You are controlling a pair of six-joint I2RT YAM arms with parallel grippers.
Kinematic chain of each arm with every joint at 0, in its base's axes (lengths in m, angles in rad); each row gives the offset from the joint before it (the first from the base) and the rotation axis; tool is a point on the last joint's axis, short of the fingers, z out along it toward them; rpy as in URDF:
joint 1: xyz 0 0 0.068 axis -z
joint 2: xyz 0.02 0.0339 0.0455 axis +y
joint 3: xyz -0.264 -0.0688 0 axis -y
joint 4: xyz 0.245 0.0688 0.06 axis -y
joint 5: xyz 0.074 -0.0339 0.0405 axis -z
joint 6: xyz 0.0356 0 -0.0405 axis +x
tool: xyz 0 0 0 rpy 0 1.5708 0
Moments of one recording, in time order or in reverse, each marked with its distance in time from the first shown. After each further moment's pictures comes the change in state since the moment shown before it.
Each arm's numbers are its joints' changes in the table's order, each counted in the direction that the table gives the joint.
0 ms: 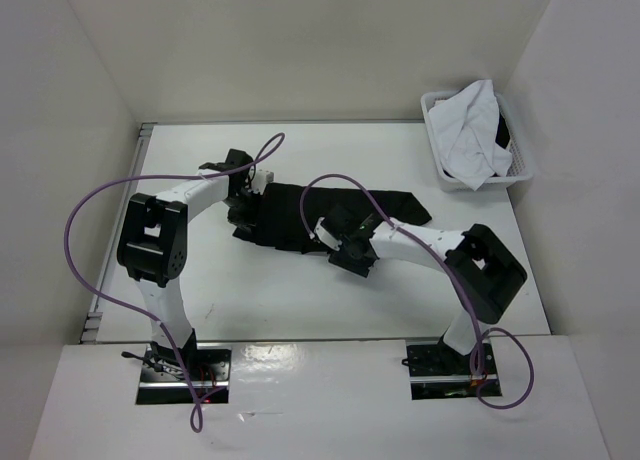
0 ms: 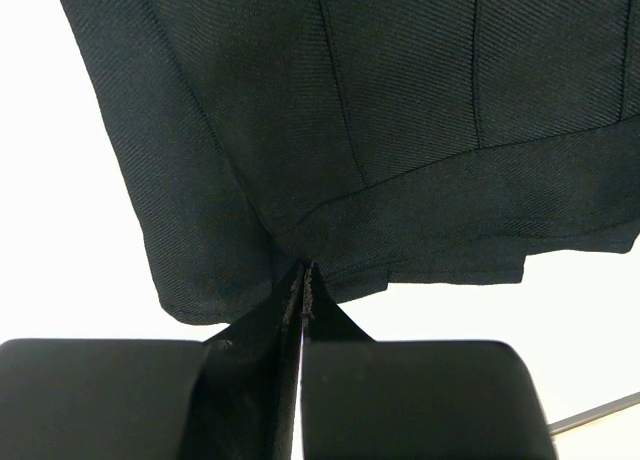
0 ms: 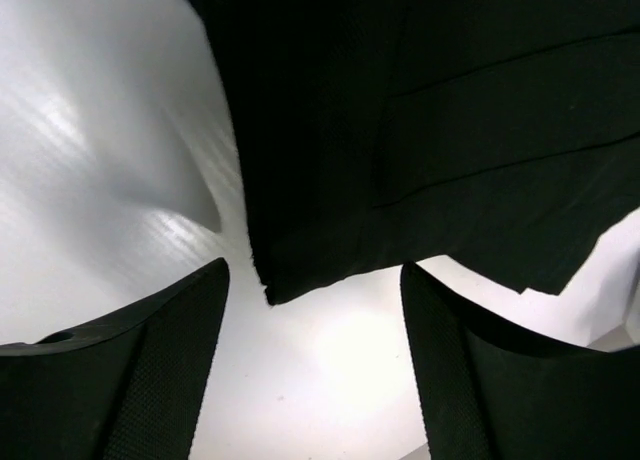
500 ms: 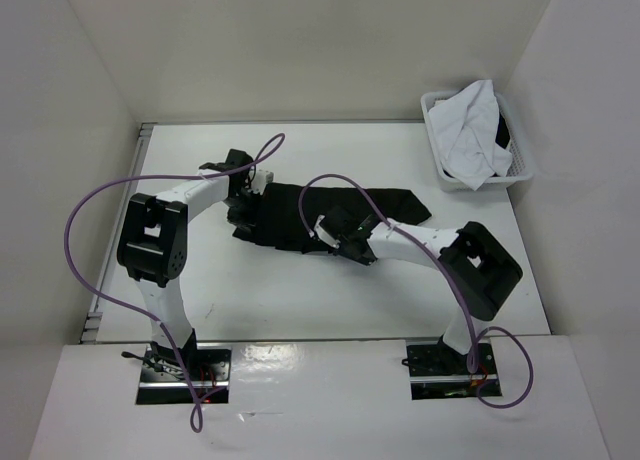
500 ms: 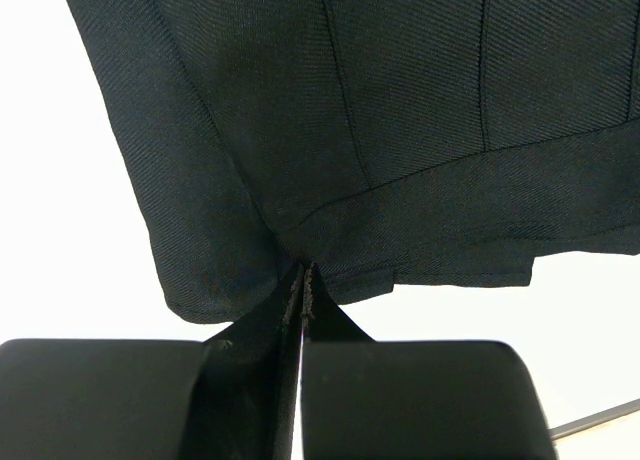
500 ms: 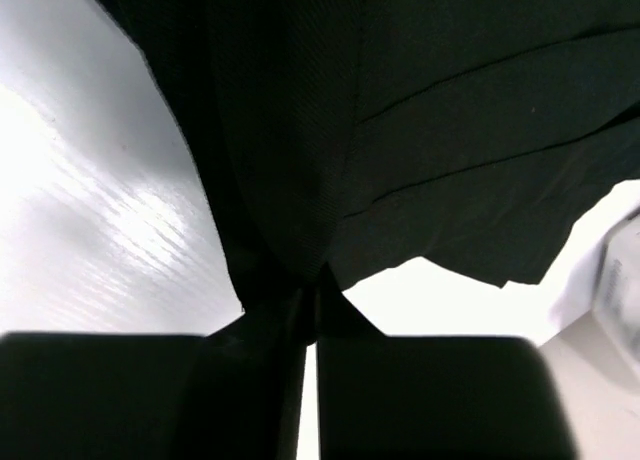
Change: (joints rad) left arm 0.000 0.000 -0.001 0.000 -0.017 0.000; right arm 0.004 0.030 -0.010 0.071 0.084 -0.023
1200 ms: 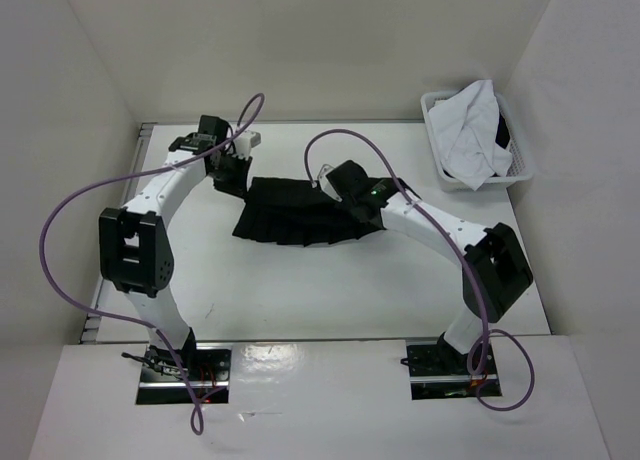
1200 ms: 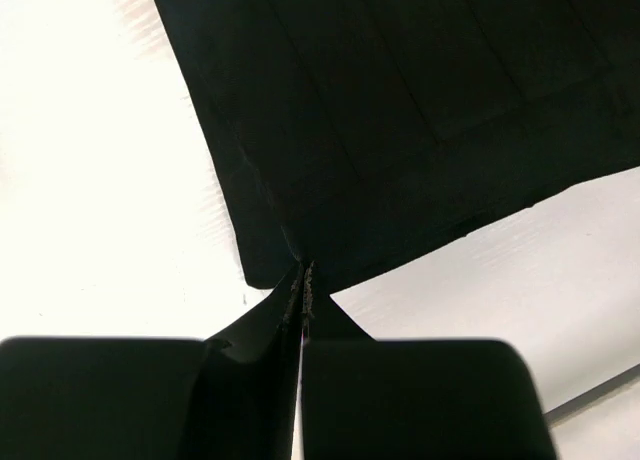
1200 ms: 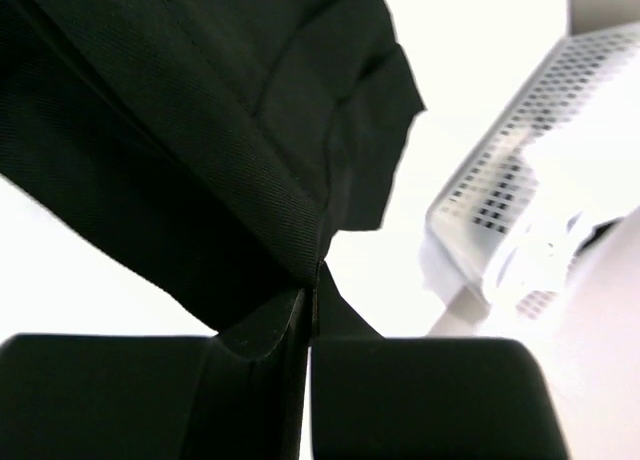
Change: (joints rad) left arm -0.079 -0.105 0.199 -0.087 0.085 0.111; right arm 0.111 -0.046 0.273 -0.061 0.102 -0.104
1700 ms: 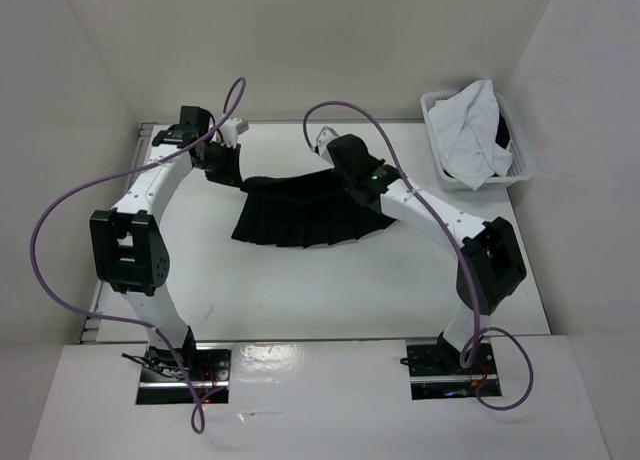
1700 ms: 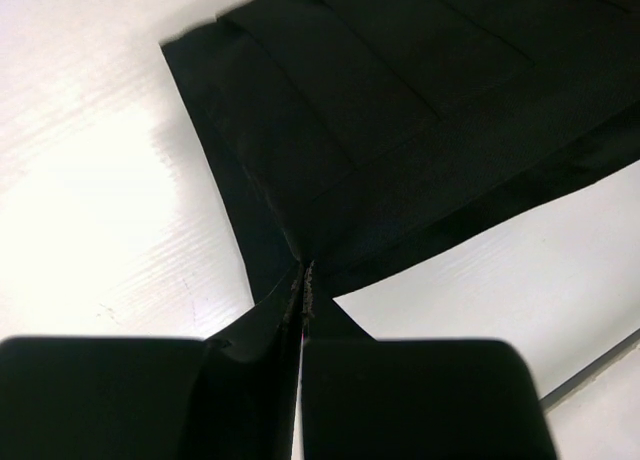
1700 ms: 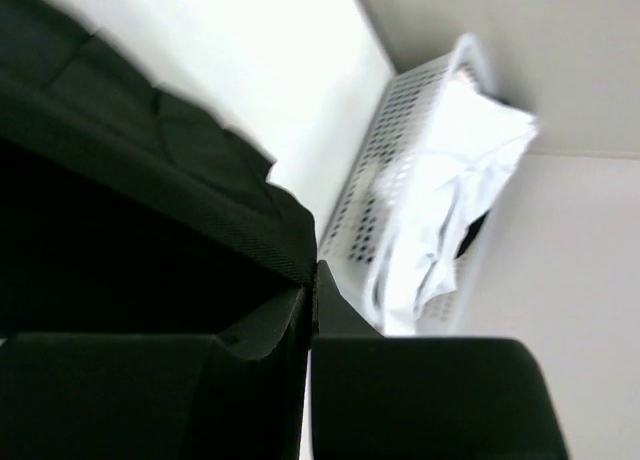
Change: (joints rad) left arm -0.090 -0.002 0.059 -0.009 0.156 0.025; right arm 0.039 0.037 0.117 0.211 0.173 -0.112
